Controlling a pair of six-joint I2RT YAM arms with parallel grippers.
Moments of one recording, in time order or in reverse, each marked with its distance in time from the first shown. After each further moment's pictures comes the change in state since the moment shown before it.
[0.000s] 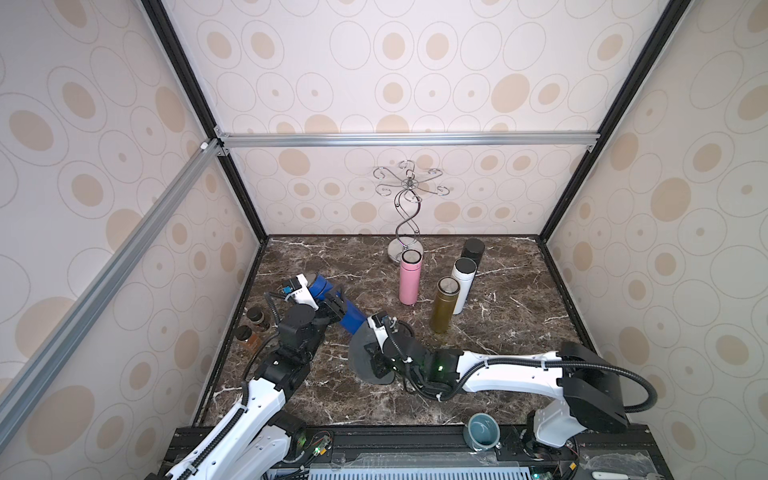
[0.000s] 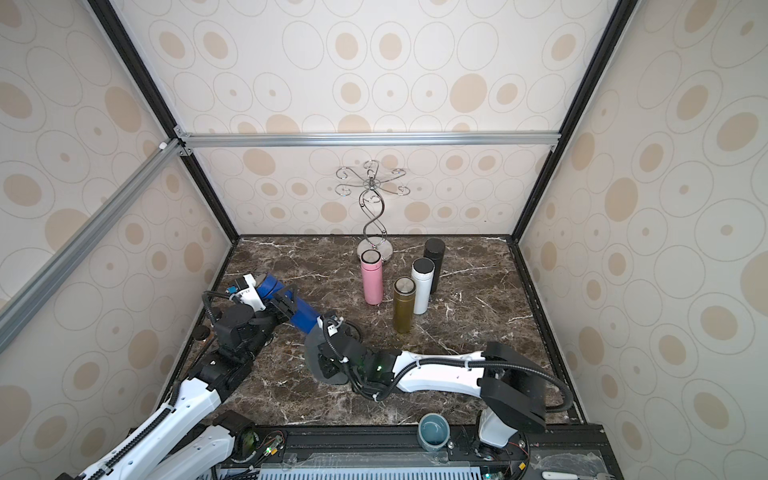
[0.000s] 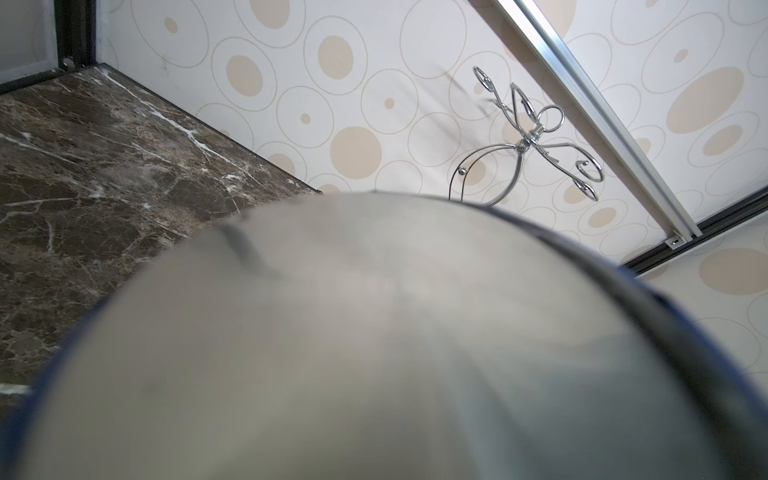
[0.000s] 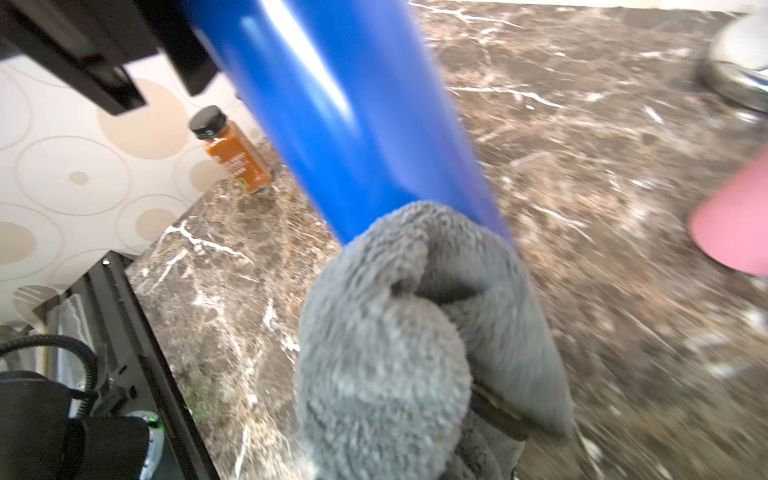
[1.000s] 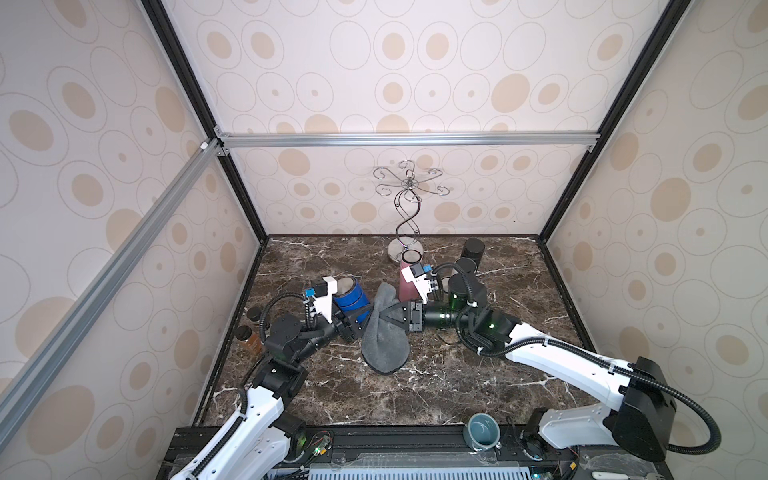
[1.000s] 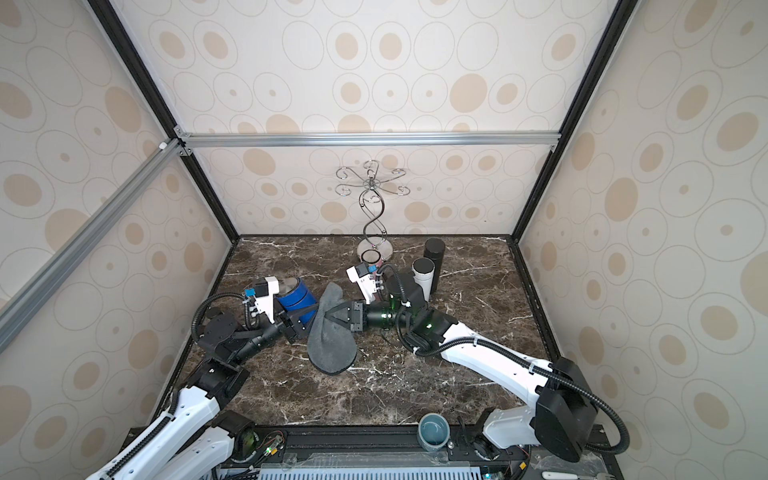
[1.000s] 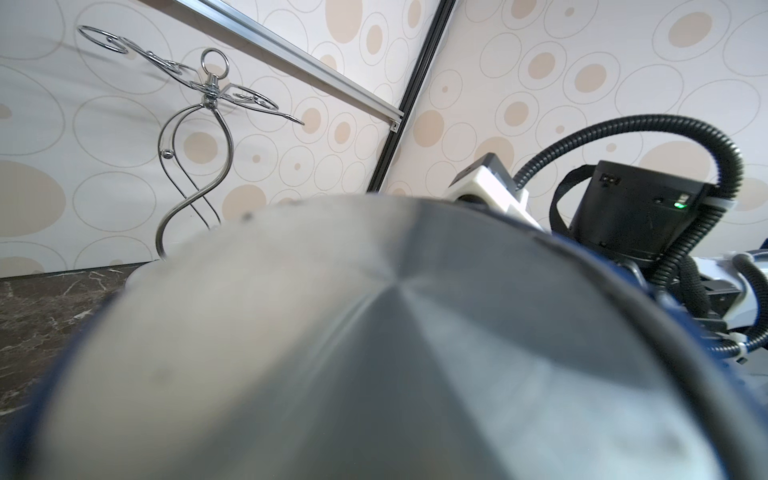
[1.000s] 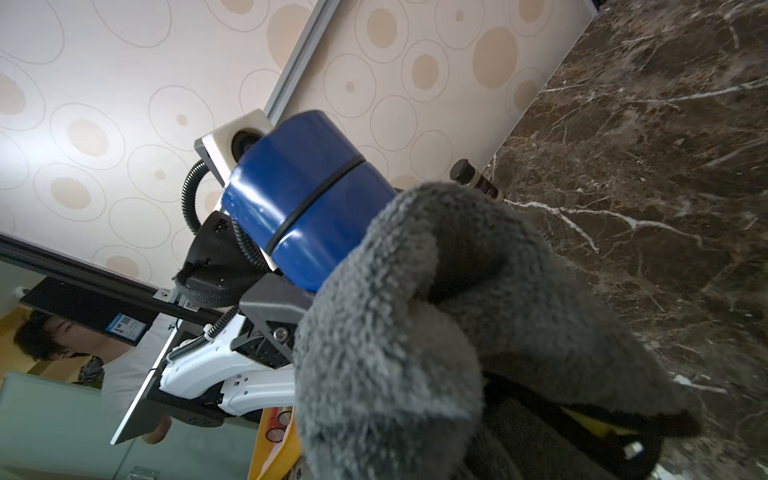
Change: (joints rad) left arm 0.018 -0.069 -0.090 0.338 0.731 0.238; right arm -0.380 -0.205 0.047 0.122 -0.938 0.317
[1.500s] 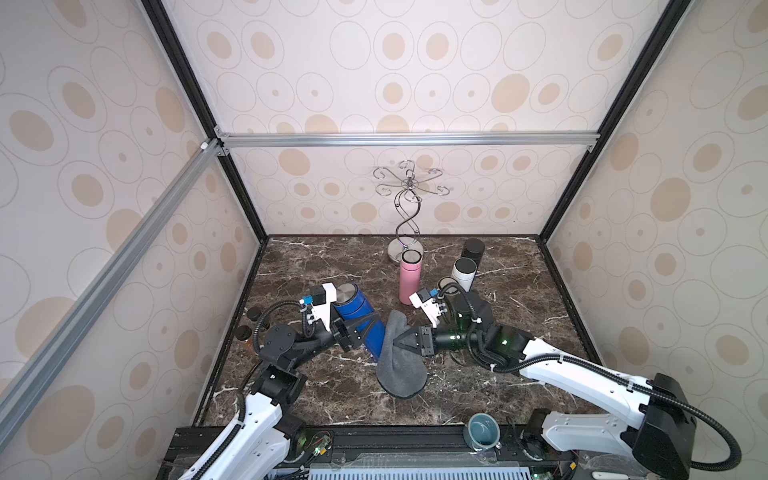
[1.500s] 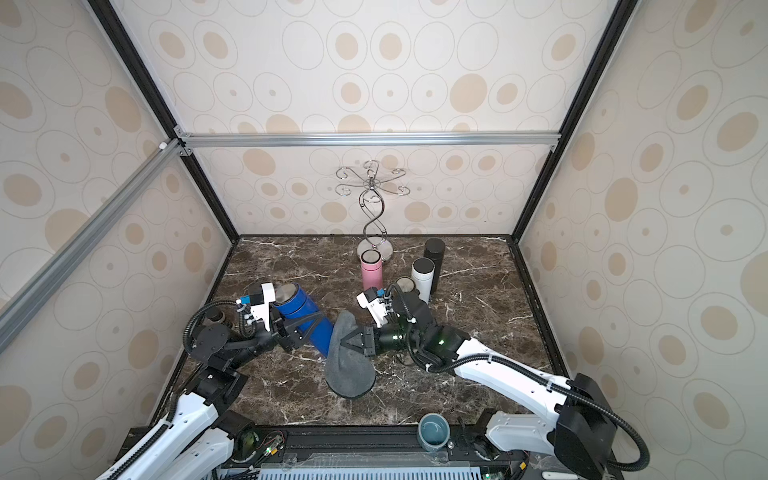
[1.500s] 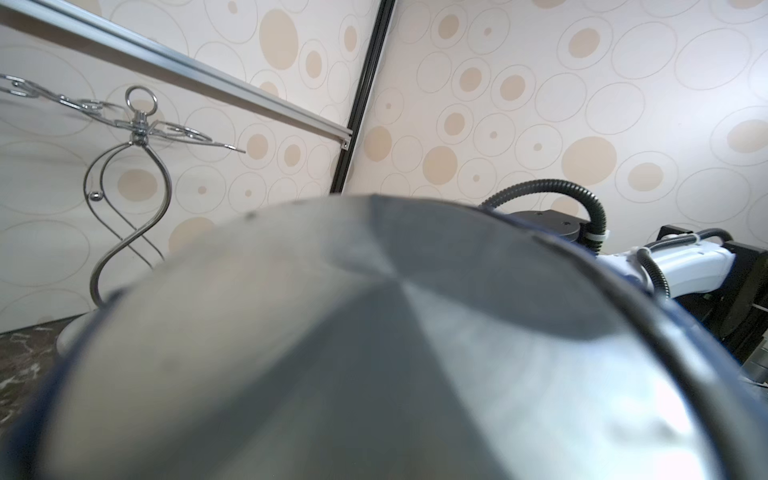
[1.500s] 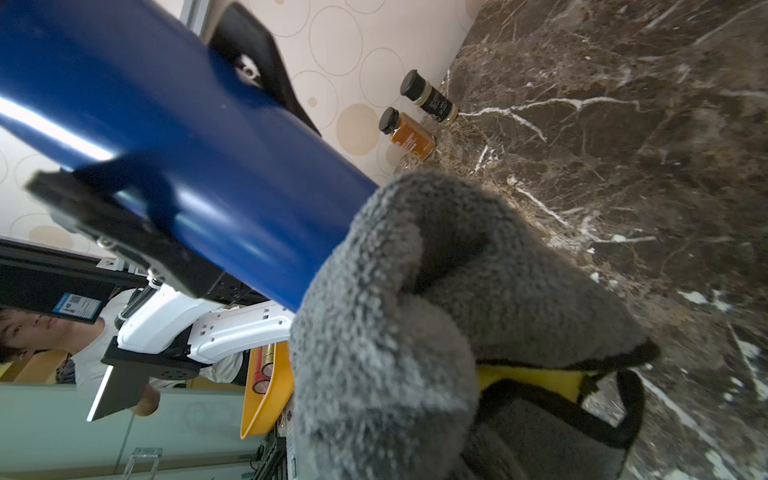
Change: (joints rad) left arm -0.011 -0.047 -0.032 0.125 0.113 -0.007; right arm 0.008 -0.162 -0.145 -0.246 0.054 -0.061
